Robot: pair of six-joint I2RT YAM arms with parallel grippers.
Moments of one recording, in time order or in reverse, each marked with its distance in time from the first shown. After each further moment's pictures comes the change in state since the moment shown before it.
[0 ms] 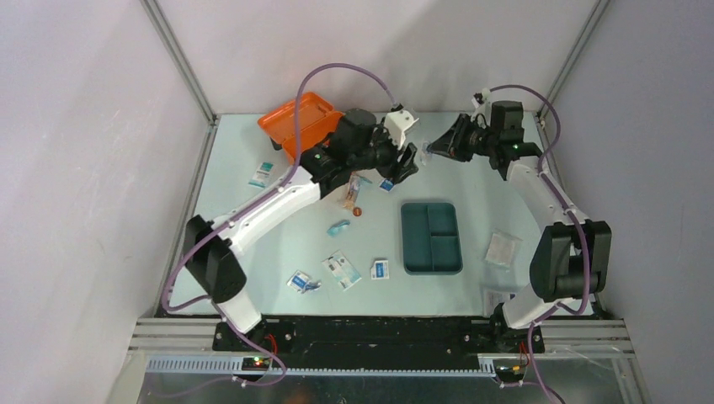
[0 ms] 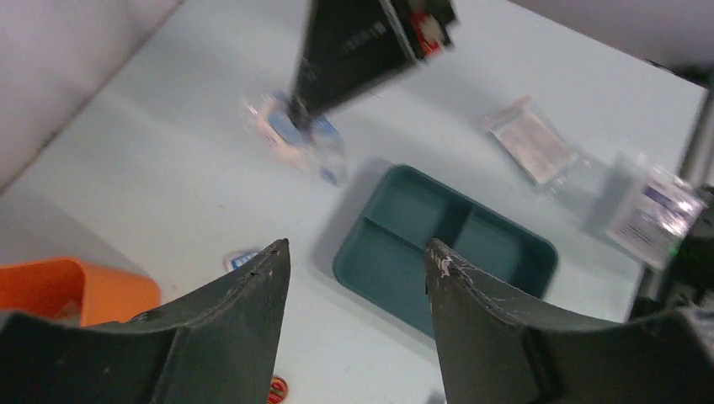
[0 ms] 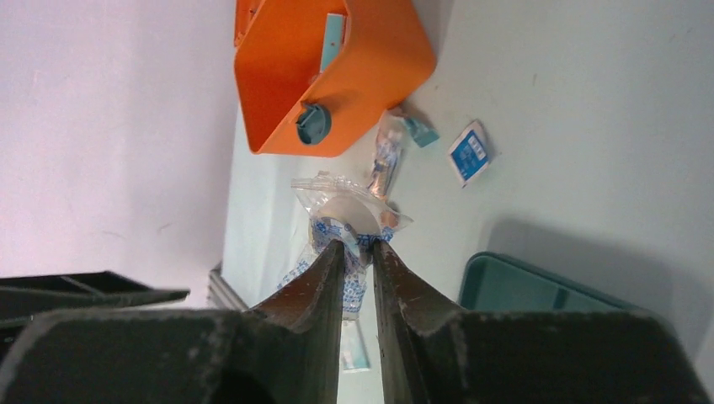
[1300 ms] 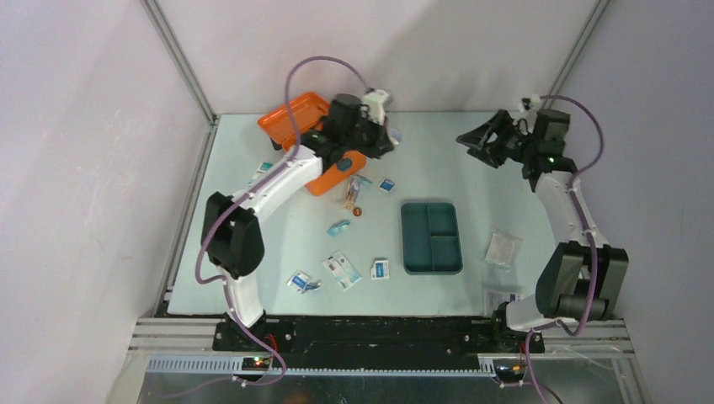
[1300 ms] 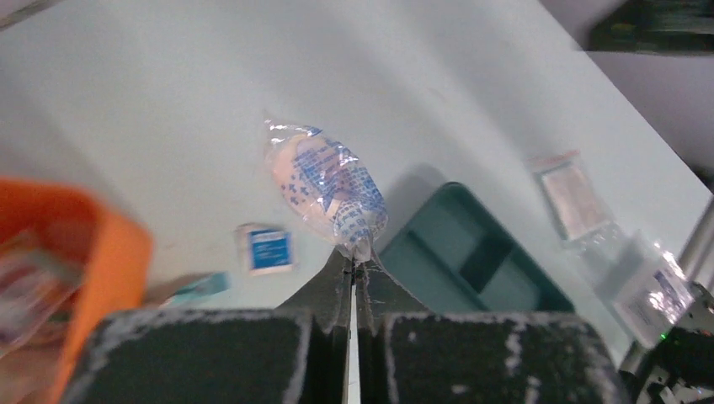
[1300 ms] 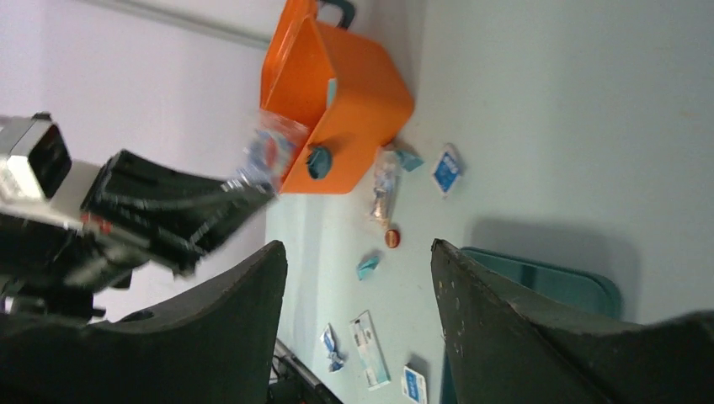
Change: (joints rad) left arm 0.119 0.228 0.139 0.019 -0.003 -0.237; right arm -0.177 -0.095 -0.108 0.082 -0.104 0.145
